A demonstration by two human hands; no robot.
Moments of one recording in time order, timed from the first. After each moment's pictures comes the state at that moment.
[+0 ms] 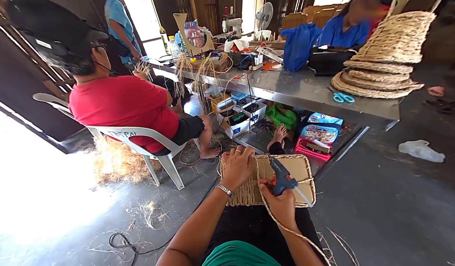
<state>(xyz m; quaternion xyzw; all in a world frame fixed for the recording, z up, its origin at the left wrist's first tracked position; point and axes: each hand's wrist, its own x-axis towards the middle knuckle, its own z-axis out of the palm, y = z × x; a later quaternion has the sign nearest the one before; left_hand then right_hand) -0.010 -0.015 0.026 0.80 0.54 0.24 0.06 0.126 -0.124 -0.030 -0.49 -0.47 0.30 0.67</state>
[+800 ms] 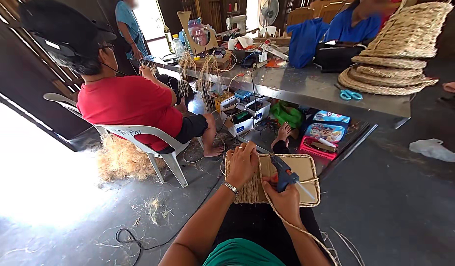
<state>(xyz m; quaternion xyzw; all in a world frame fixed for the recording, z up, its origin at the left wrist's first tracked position) -0.003 -0.016 0.027 0.77 0.54 0.31 0.10 0.133 -0.121 -0.025 -0.53 -0.49 0.29 0.62</state>
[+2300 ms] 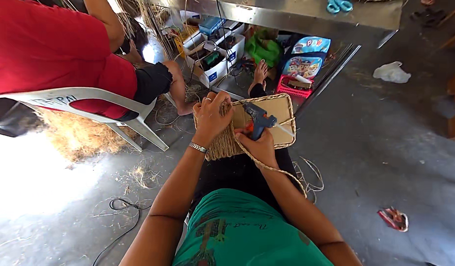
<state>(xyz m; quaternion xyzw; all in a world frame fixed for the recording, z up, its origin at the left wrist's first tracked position) -0.018 -0.015 0.026 0.81 0.49 0.31 0.10 0.128 -0.126 -0.018 -0.50 -0.43 0.41 0.63</state>
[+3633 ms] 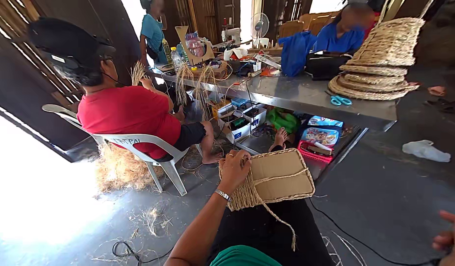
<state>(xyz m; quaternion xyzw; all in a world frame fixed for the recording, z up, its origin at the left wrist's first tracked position) -0.027 -0.019 0.030 0.76 0.55 0.30 0.15 0.346 -0.246 0.028 -0.61 -0.37 0.03 0.70</state>
